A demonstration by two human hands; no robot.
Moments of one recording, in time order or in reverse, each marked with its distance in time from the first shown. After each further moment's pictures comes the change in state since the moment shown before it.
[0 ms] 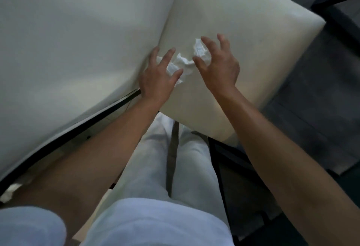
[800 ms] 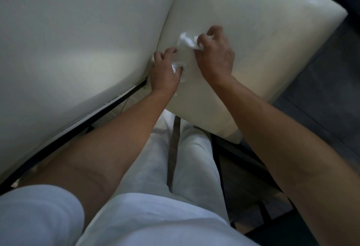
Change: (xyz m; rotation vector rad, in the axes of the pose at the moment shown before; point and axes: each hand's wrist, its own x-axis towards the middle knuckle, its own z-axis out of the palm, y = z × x) left_hand 0.015 -0.005 0.041 -0.208 -0.073 -0.165; right_hand 0.031 0.002 0.043 -0.117 -0.030 -0.119
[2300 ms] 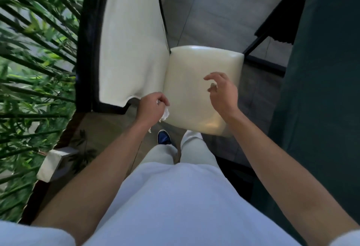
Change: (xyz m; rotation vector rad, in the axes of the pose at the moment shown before) left_hand -0.225 -0.026 -0.239 -0.194 -0.100 0.386; right_hand -0.280 -0.109 -0.169 0.335 0.432 0.139
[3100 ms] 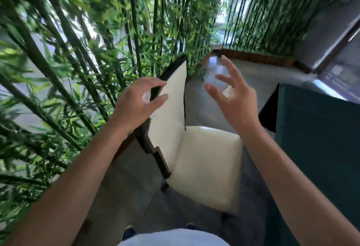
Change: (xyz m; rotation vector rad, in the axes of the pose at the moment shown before) left_hand -0.143 0.141 -0.213 0.121 0.477 0.680; right_hand -0.085 -0.215 -0.195 0.289 0.281 -0.464
